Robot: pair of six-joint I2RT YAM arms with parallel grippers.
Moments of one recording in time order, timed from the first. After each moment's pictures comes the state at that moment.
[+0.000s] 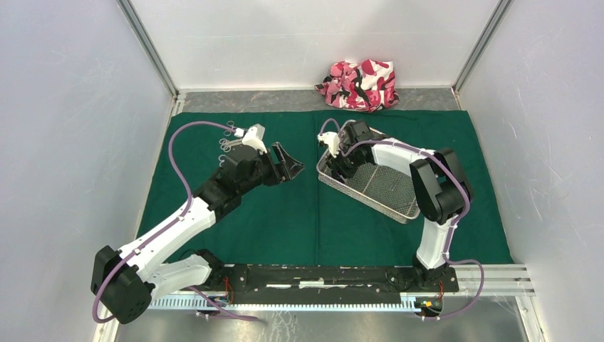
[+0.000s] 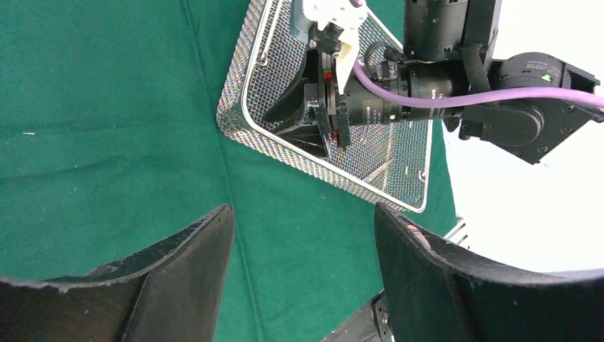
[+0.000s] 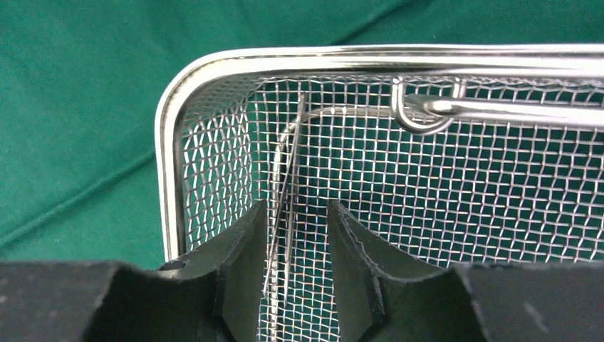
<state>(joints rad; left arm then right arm) -0.64 1.04 0.78 -0.13 0.04 -0.79 0.46 1.88 1.19 -0.40 -0.48 -0.42</state>
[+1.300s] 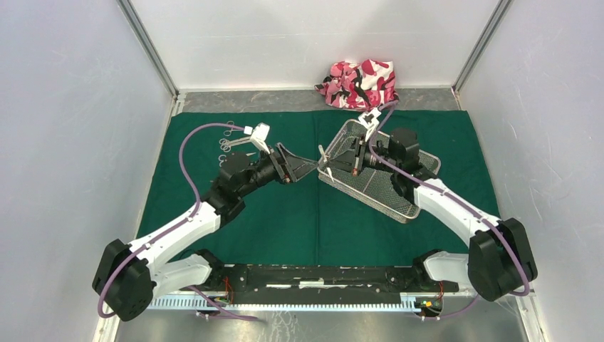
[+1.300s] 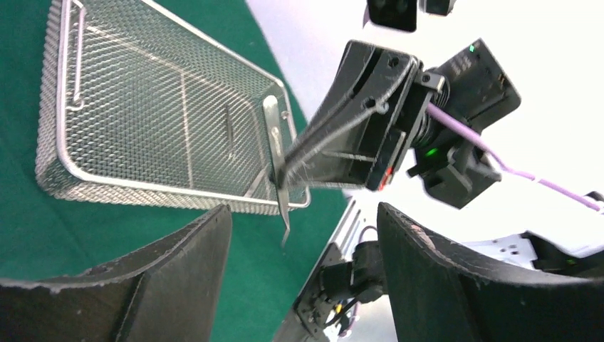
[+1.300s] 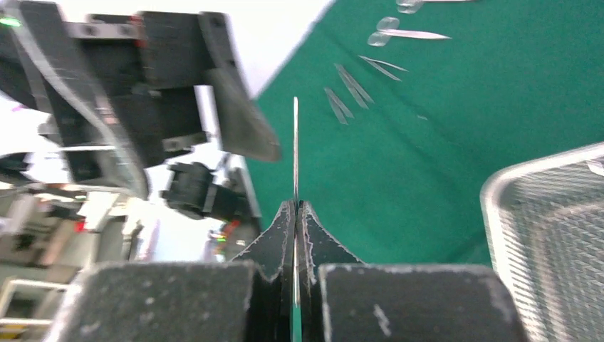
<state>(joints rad) -0.64 1.06 0.64 0.37 0.32 -0.88 0.39 1.27 0.76 0.28 -0.79 0.54</state>
